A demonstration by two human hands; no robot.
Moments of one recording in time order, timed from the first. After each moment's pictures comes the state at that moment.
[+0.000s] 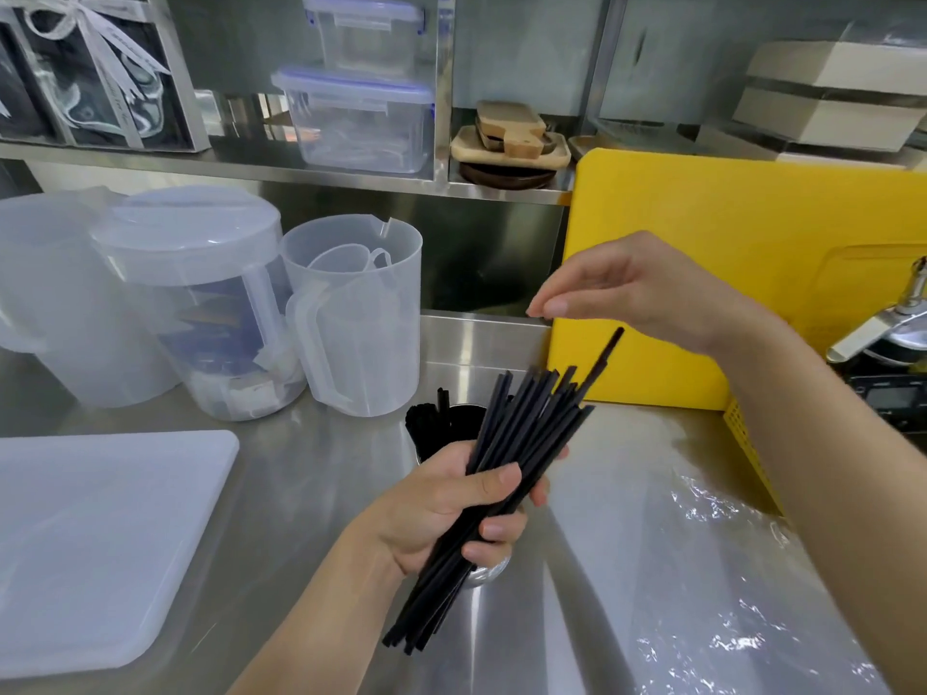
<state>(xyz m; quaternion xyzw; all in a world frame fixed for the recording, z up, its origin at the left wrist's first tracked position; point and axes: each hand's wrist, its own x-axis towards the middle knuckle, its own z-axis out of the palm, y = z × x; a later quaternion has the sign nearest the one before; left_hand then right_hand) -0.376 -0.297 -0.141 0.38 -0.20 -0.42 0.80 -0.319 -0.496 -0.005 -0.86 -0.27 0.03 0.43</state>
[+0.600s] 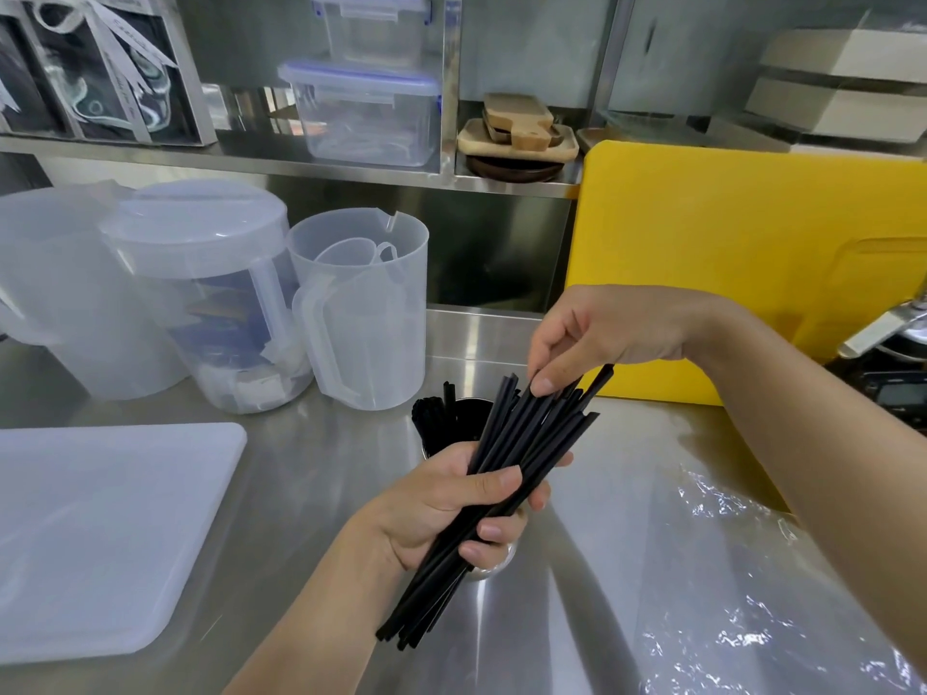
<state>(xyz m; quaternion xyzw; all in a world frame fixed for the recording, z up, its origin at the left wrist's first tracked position) -0.378 -0.292 -0.144 0.38 -0.20 -0.44 0.79 -0.316 -0.474 -0.013 -0.88 -0.26 0.26 0.30</state>
